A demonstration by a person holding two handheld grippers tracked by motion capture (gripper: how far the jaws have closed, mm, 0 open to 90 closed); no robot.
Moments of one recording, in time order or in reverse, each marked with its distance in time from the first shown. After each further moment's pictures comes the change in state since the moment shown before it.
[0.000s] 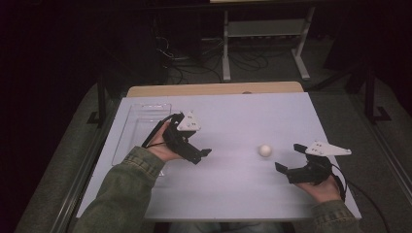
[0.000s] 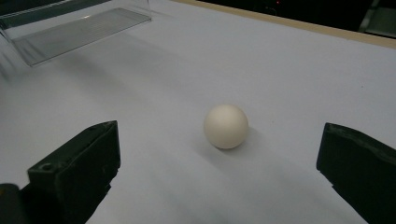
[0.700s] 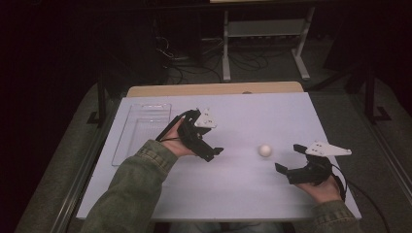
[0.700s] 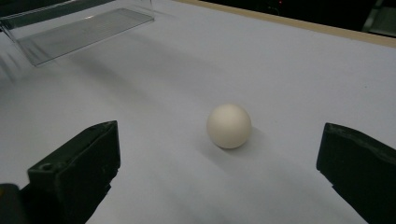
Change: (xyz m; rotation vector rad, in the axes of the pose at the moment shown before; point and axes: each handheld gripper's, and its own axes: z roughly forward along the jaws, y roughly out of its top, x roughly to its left) left arm -0.006 0.027 0.022 0.033 -0.038 0.052; right arm 0.001 0.000 -0.001 0.001 0.009 0.001
